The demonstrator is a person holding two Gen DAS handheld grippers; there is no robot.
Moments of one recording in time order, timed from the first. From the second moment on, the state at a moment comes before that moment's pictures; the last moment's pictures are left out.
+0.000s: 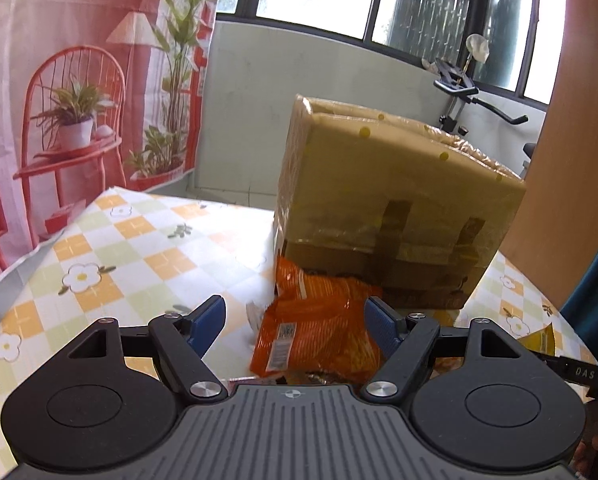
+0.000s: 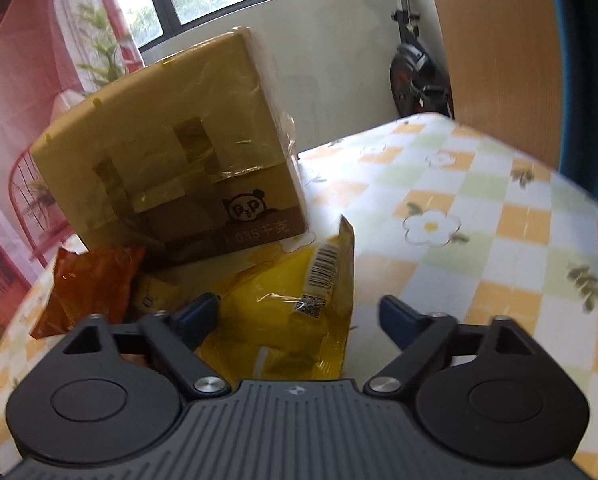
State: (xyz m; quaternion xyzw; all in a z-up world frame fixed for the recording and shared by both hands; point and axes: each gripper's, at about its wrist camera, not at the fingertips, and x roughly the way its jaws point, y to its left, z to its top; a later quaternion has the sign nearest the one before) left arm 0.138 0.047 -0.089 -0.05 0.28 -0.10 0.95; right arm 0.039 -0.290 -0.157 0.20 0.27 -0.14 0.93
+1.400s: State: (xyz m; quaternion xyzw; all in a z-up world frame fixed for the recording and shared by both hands) left arm 0.219 0.041 -0.149 -0.13 0.35 -0.14 0.92; right arm 0.061 -0.296 -0.188 0.21 0.17 -0.10 0.96
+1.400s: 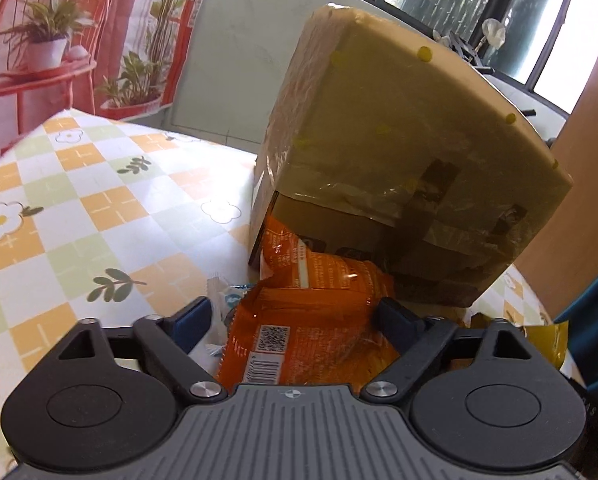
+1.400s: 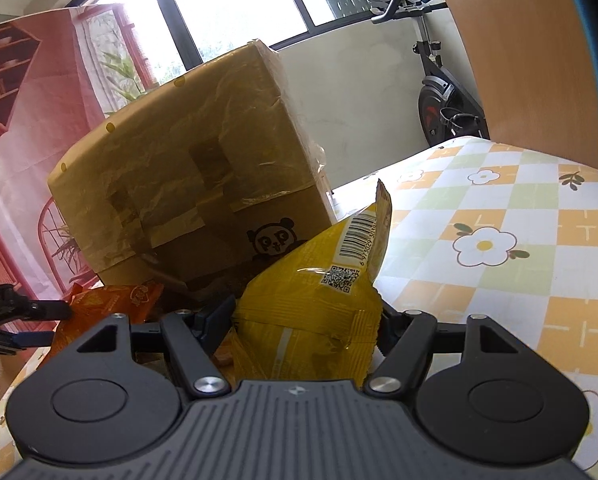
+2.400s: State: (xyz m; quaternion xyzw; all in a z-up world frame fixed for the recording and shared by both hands) left arm 0.193 0.024 -0.127 -0.12 0.32 -0.15 0.93; right arm 0.062 -0.298 -0.191 0.23 0.17 -0.09 0.95
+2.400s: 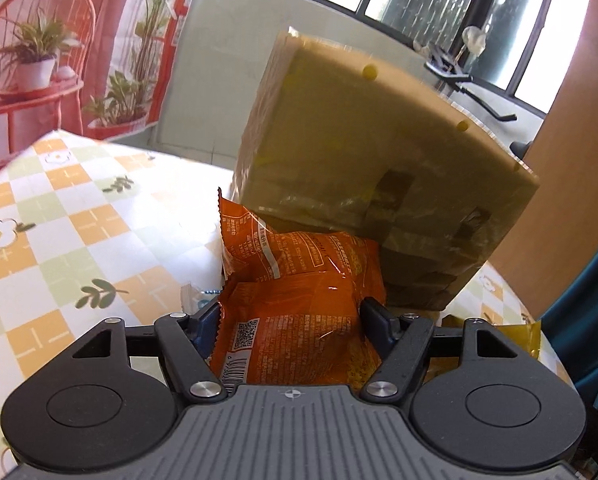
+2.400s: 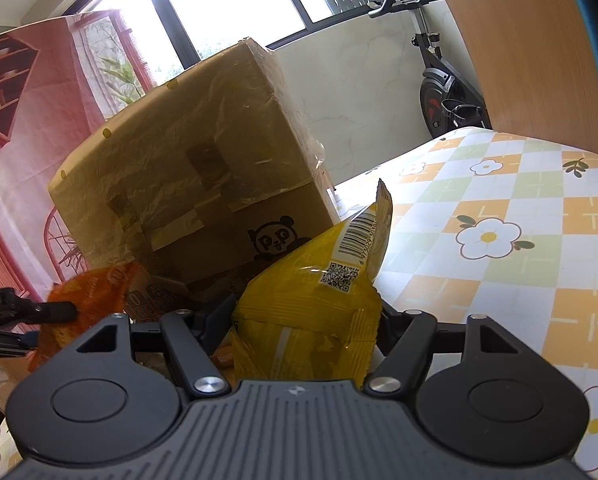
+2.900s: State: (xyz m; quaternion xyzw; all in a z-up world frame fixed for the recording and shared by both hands) left arm 0.163 0.029 -0.080 -0.09 0.25 -0.15 0.95; right arm 0.046 -0.300 -0.140 0.23 0.13 -0.09 0.96
